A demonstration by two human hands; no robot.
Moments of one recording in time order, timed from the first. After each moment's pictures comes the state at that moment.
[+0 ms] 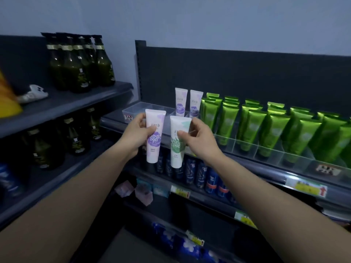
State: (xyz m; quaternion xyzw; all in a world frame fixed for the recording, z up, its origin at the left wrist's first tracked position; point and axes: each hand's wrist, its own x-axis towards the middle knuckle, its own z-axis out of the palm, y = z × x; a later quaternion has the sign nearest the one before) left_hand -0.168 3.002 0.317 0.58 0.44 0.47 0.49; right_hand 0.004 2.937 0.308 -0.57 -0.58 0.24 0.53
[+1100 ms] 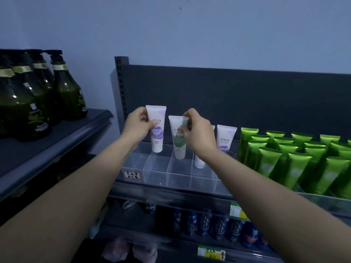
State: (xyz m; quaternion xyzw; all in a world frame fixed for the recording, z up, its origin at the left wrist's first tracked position) left_hand -0.170 3.283 0.368 0.69 0.35 0.45 0.45; right_hand -0.036 3.175 0.362 -0.73 -0.52 -0.04 0.44
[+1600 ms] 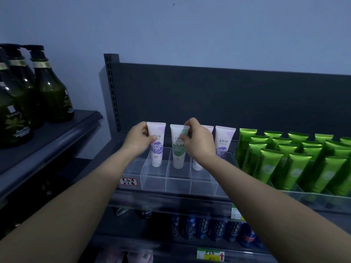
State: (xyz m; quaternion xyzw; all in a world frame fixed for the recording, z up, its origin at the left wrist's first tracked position) left_hand -0.162 3.313 0.327 0.75 0.38 0.34 0.42; right_hand -0.025 3.189 0.339 -0.78 -0.47 -0.03 0.40
